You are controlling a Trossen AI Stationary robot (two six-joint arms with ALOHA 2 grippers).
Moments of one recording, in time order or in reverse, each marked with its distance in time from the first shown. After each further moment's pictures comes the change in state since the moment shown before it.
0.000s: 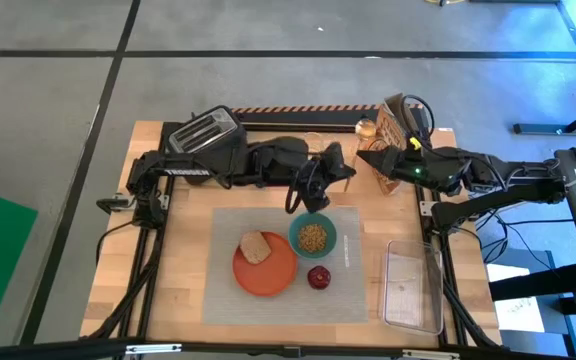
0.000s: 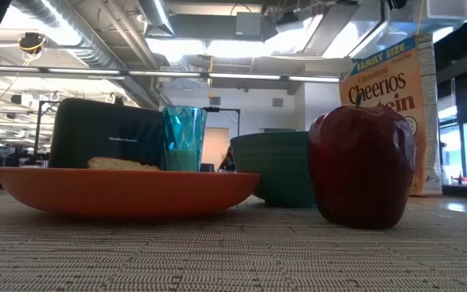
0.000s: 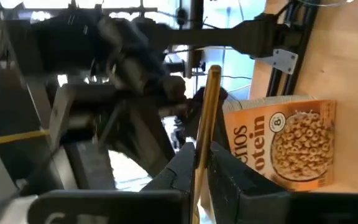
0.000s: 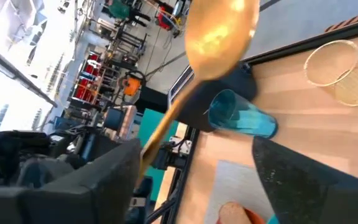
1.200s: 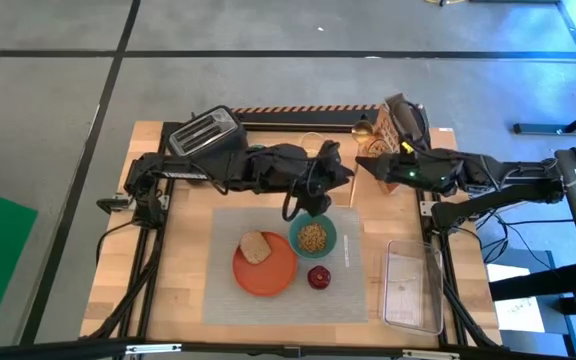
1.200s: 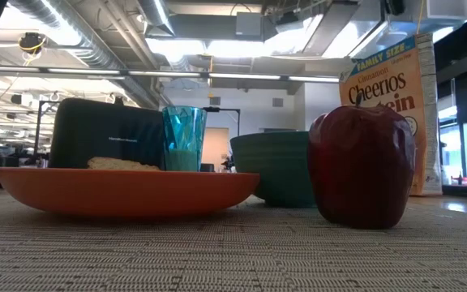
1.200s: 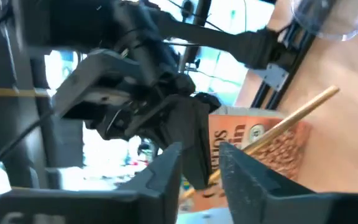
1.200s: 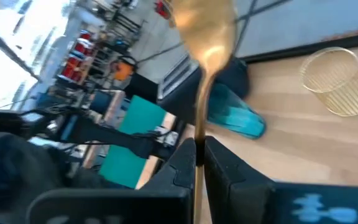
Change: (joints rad) left arm -0.036 -0.005 -0.016 -0.021 -0.068 -0.252; right arm 0.001 0.018 -0.003 -0.011 -0.034 -0.117
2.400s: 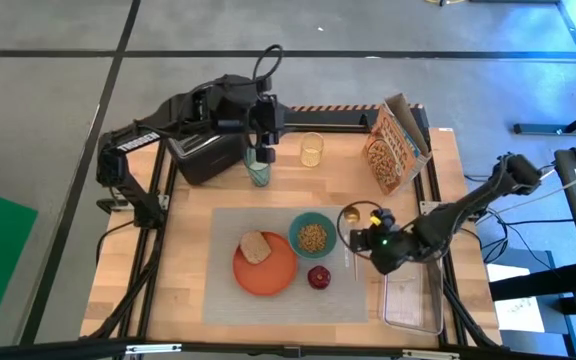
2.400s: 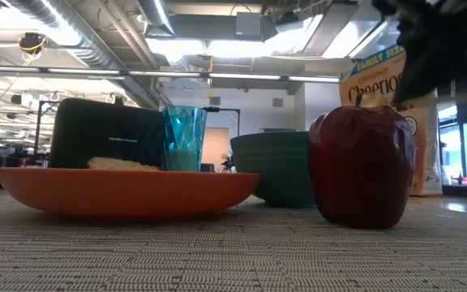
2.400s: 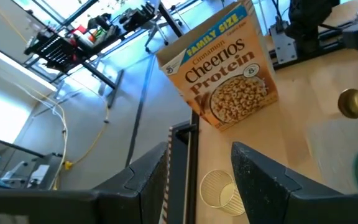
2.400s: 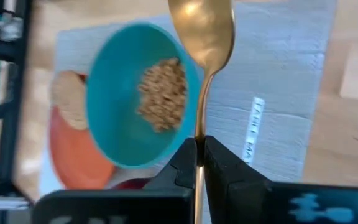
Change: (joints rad) left arm 0.281 -0.254 -0.001 -0.423 0.073 -0.766; right arm 0.447 0.316 -0.297 -0.152 0.009 0.739
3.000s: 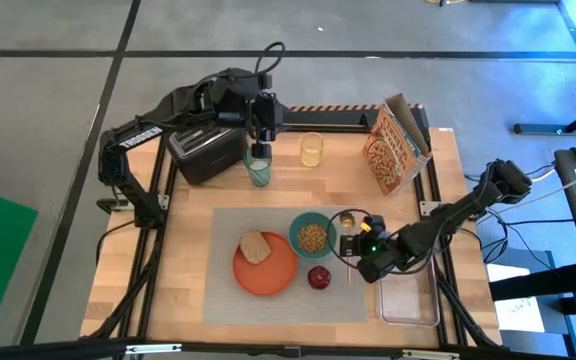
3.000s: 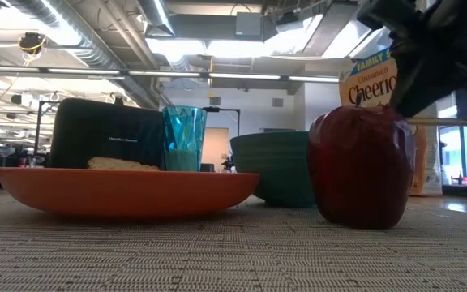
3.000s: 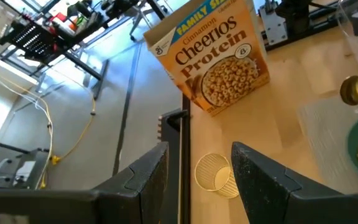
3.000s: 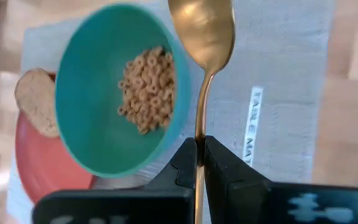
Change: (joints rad) left arm 0.068 0.006 0.000 -0.062 0.091 0.035; right arm -0.003 0.165 0.061 -0.003 -0.007 0.069
